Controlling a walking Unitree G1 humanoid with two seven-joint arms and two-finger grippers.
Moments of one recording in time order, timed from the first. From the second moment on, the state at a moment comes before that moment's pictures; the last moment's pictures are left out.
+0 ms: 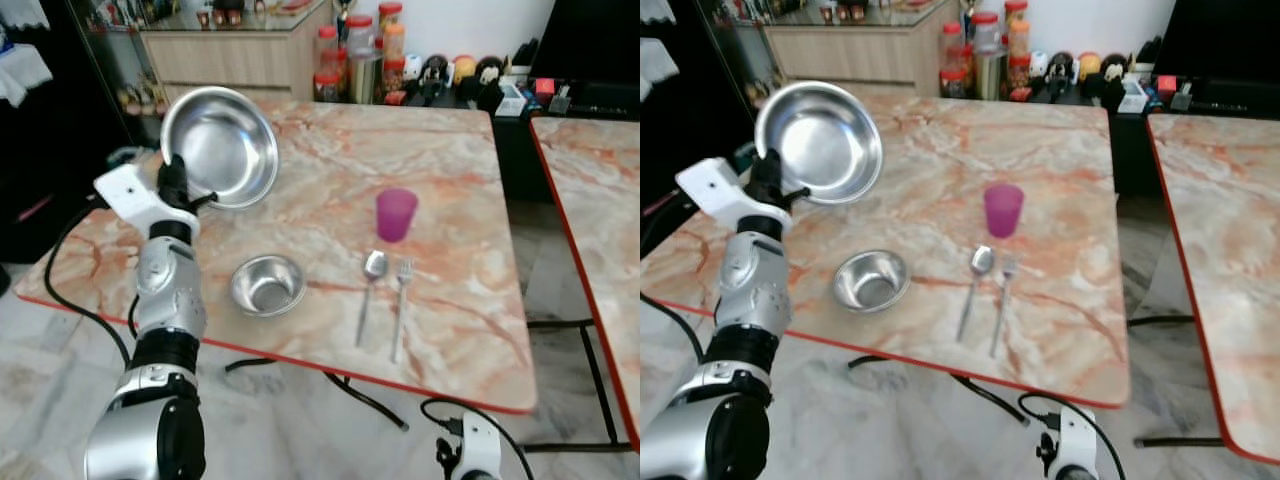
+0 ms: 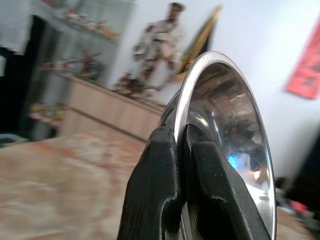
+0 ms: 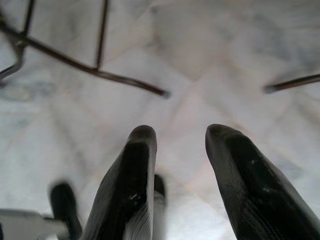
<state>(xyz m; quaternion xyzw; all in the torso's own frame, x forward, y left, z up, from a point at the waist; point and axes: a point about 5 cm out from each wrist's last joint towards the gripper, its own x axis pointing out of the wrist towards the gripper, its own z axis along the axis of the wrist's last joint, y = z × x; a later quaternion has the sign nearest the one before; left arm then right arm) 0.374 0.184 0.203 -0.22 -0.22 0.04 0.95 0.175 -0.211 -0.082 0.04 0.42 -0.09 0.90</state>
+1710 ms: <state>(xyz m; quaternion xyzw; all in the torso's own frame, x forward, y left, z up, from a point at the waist) 0.357 0.125 0.150 -0.29 -0.11 -0.03 0.95 0.181 -0.201 -0.081 0.03 0.42 -0.06 0.91</state>
